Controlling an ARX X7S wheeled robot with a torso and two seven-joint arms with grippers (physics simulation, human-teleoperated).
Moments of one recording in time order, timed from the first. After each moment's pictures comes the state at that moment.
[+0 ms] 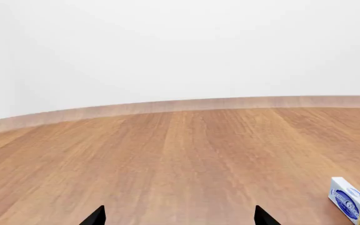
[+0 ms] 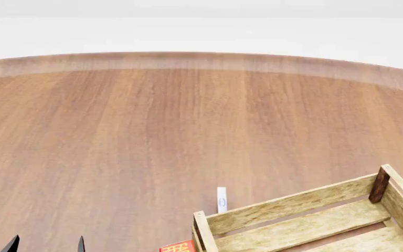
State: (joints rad) left arm -0.06 -0.27 0.35 -0.07 -0.20 0.11 -0.37; right arm -0.44 0.44 -0.62 0.24 -0.62 -1.03 1.31
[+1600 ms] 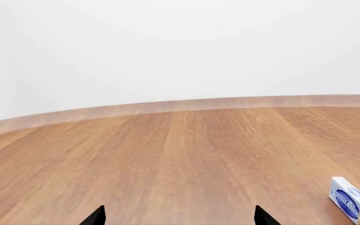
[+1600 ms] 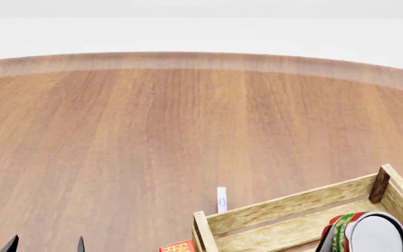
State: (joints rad) left arm -0.06 -0.29 0.37 -0.05 -0.22 0.10 -0.40; right arm -0.07 0.72 -0.56 -0.47 0.25 -0.35 1.00
